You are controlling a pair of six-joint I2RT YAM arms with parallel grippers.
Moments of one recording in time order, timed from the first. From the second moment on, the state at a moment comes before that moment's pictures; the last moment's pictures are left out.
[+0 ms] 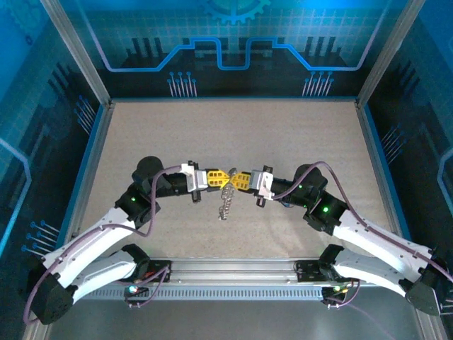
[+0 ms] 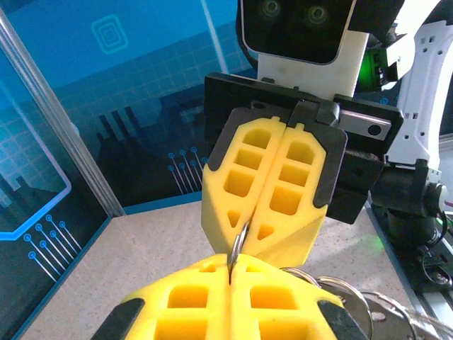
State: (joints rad) left arm -0.60 0.93 0.69 0.27 0.76 0.31; right arm 0.82 0.91 0.70 0.20 -0.42 -0.46
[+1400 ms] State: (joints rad) left arm -0.60 1.15 0.97 -0.33 0.19 -0.03; right arm 0.37 0.82 0.73 -0.19 -0.33 -0.72
